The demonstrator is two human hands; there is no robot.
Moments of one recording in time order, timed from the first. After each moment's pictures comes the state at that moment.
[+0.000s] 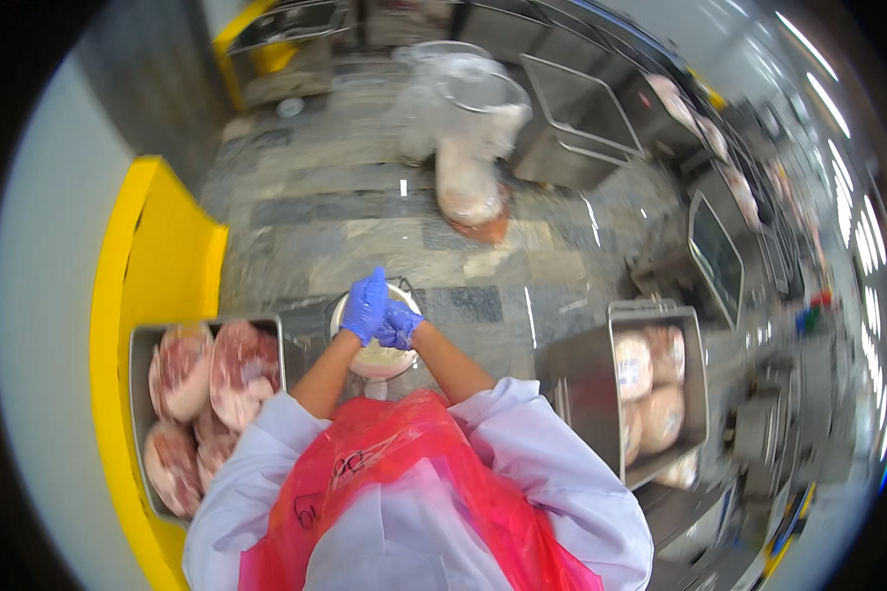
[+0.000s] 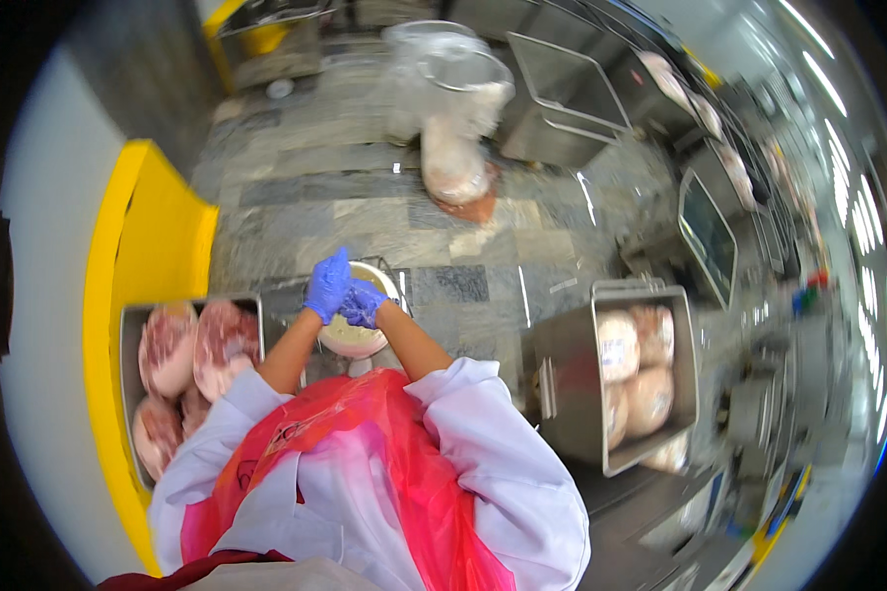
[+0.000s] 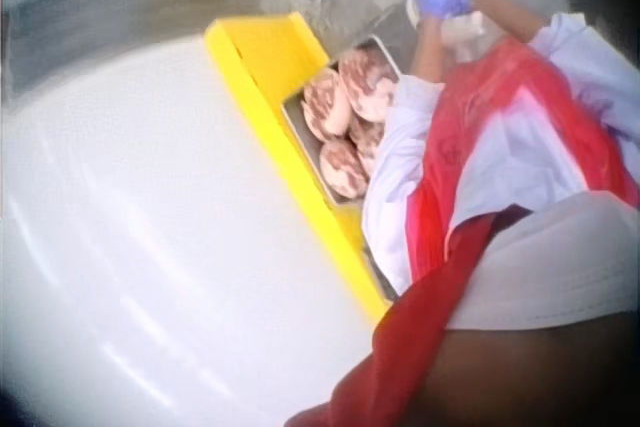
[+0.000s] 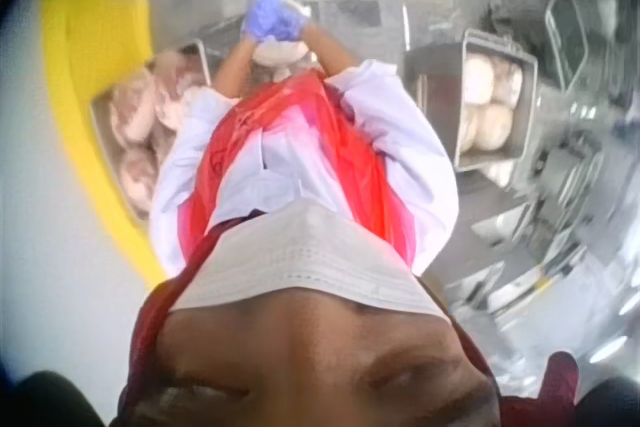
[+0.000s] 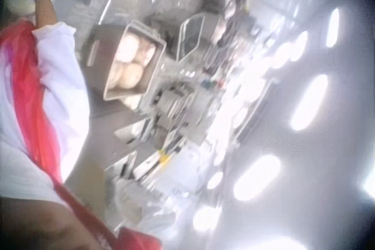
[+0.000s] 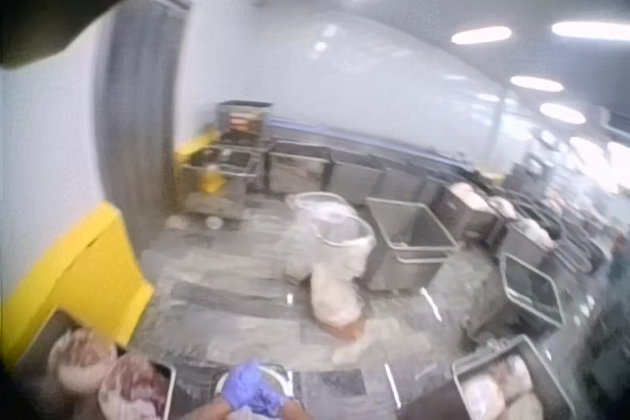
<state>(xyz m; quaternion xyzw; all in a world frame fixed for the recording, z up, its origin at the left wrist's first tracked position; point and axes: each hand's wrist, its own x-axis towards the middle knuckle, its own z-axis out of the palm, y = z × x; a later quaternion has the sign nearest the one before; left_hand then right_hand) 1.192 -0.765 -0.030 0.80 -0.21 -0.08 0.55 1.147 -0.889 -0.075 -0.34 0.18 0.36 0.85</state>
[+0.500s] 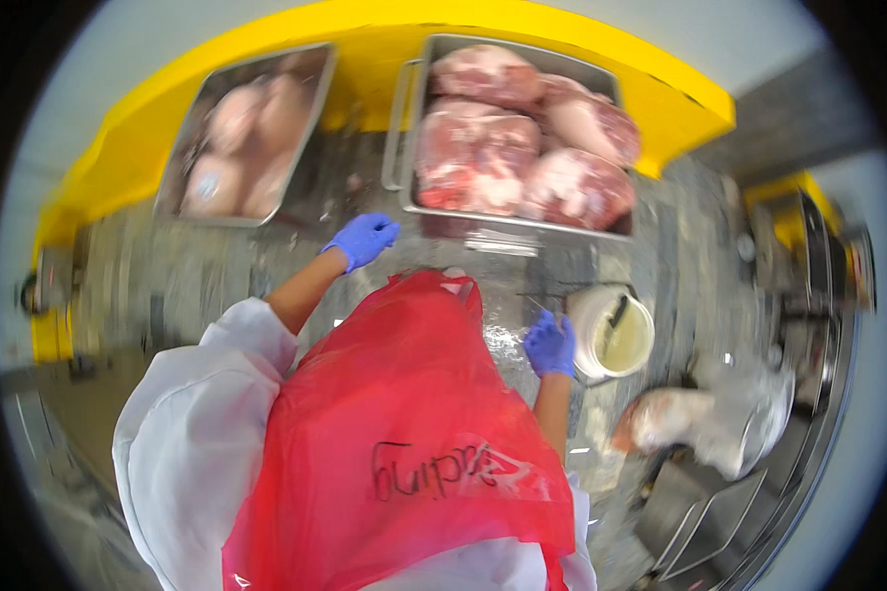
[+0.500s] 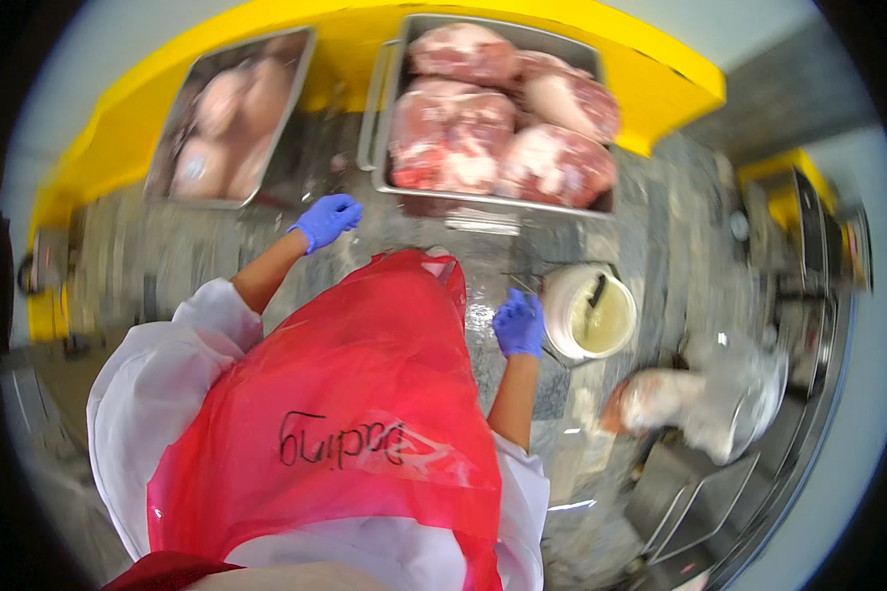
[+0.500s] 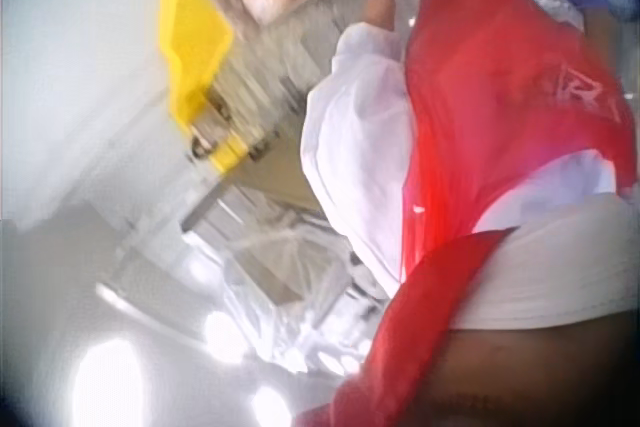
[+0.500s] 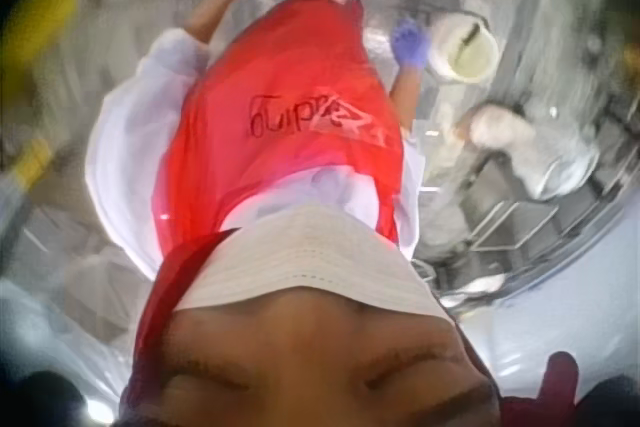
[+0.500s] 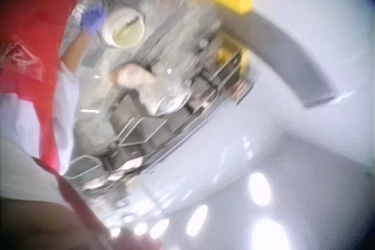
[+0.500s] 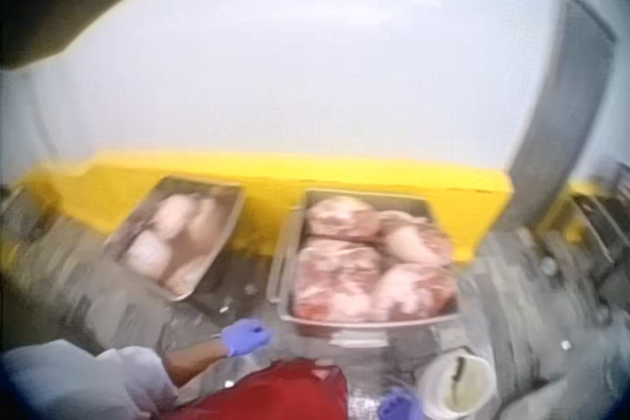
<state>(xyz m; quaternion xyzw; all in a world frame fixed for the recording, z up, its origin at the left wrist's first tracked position) 0.608 -0.454 -0.052 0.72 0.47 0.04 0.51 0.939 -0.772 -0.114 -0.37 0.27 0.59 0.67</state>
